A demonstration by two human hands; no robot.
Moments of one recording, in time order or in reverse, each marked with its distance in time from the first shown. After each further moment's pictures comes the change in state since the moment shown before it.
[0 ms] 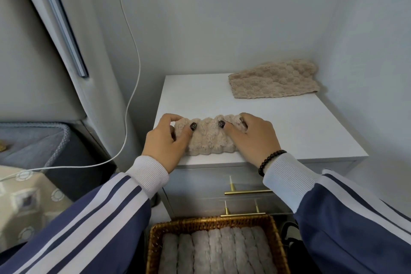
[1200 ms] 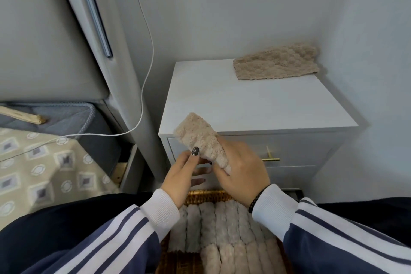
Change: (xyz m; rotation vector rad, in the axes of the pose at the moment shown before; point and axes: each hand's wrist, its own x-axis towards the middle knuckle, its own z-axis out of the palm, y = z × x) left_hand -0.132 0.007 0.005 -0.675 -0.226 -0.547; right_hand -0.123 0.008 0.041 -0.159 0.096 -0.453
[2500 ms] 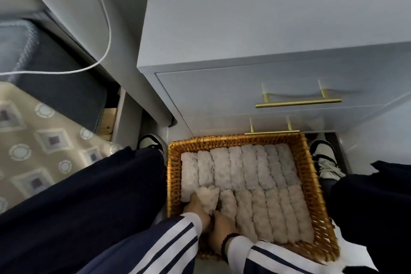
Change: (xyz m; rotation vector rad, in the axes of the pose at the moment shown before) left_hand 0.022 -0.259 -0.058 1.134 -0.146 -0.783; right_hand -0.218 -0.031 0.205 0.345 -1.210 1.008
